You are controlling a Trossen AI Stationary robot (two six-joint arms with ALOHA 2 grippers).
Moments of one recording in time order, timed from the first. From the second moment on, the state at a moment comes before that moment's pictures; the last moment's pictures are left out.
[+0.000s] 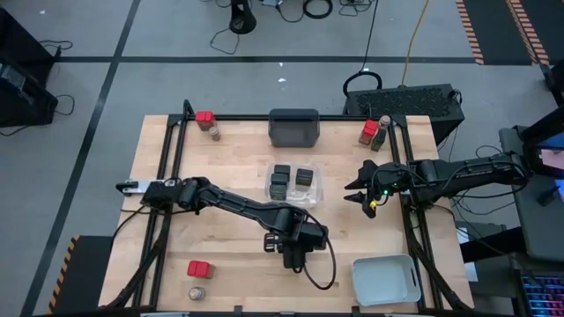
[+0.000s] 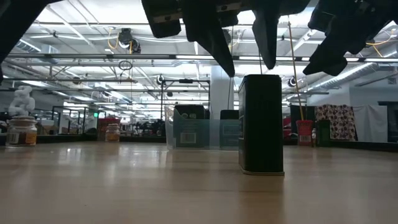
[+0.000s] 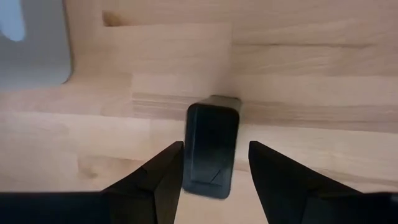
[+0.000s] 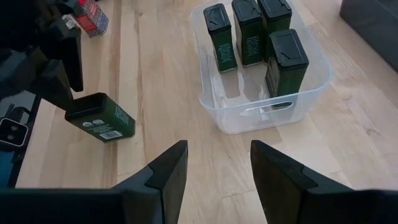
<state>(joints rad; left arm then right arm) -0.30 2.36 2.26 -1.17 0.14 1.27 0.08 0.75 0.56 -0.44 0.05 0.41</state>
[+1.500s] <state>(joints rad) -0.26 2.37 2.22 -1.10 0.17 1.29 0.08 0.75 0.56 -0.44 0.05 0.41</state>
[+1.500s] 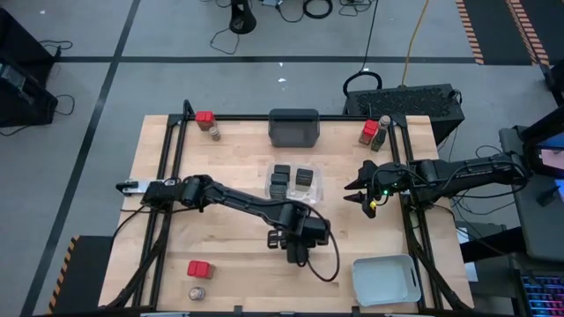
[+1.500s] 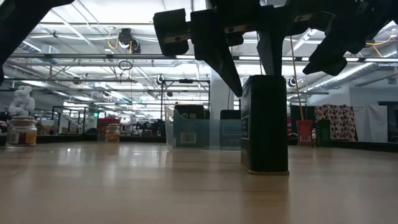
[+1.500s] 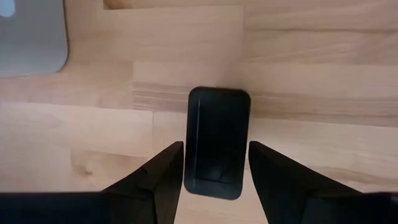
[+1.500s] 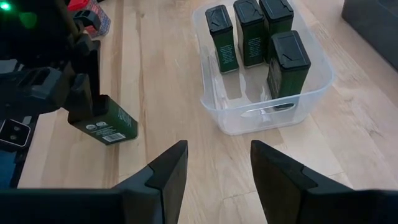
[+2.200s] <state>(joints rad) -0.26 2.37 2.20 -1.10 0.21 1.26 0.08 0.75 0.56 -0.44 0.05 0.40</state>
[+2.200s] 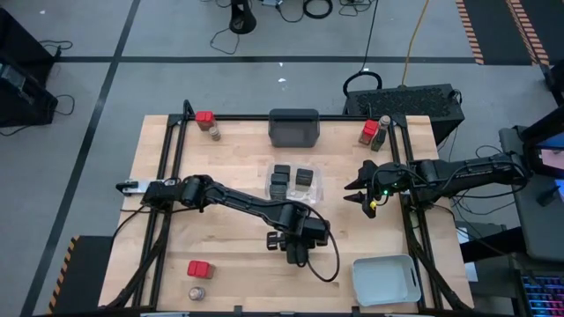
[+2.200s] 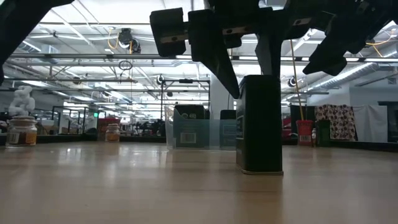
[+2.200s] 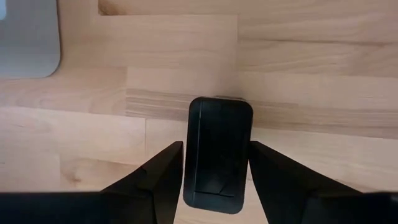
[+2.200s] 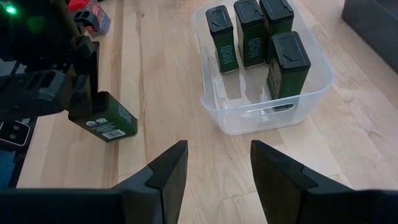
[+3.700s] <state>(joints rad) -0.26 2.37 2.22 -1.11 0.14 1.23 0.08 0.75 0.56 -0.44 0.05 0.40</state>
